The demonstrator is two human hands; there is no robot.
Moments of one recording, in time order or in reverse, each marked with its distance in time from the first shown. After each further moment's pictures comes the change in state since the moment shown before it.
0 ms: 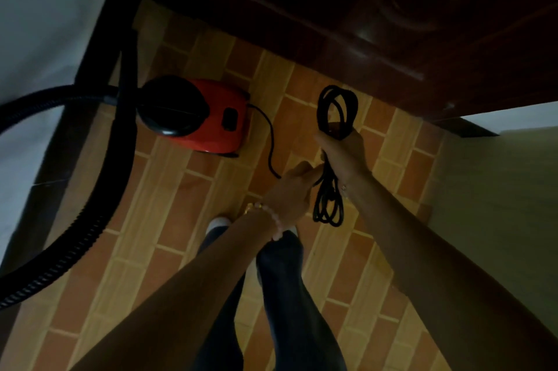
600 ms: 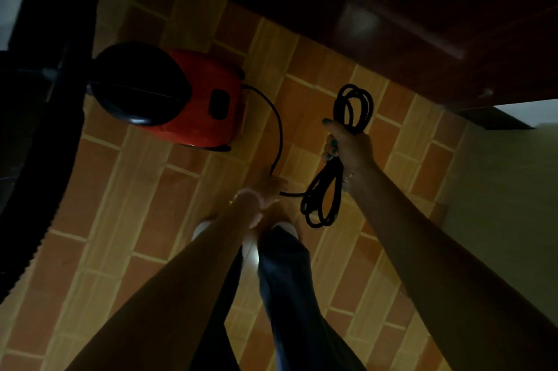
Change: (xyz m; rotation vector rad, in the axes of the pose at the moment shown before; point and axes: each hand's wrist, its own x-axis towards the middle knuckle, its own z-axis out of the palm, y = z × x) left_hand 0.066 -0.146 0.050 -0.399 -0.230 -0.719; right_hand 0.089 0.070 0.028 0.276 0.072 0.287
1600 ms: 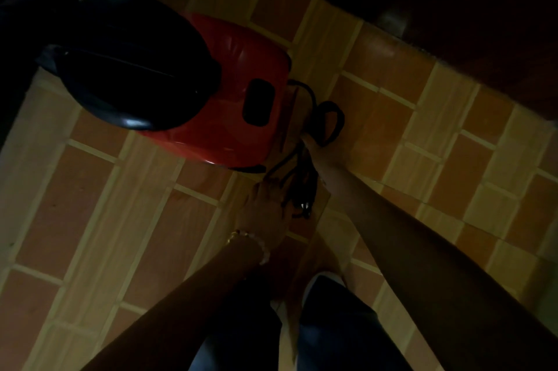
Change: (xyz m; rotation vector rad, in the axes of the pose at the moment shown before) left_hand 0.114 -0.108 -0.019 0.469 0.451 0.260; right_hand 0.179 0.119 0.126 -0.367 -0.009 0.020
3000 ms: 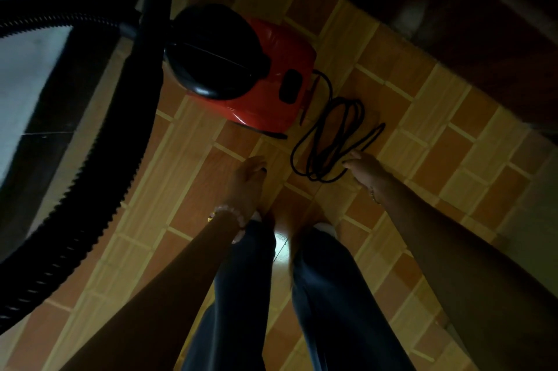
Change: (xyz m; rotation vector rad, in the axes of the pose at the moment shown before) left_hand -0.106 0.012 -0.099 -0.944 0.138 -0.431; right_hand -0.116 -0.002 -0.082 -0.434 -0.241 0.031
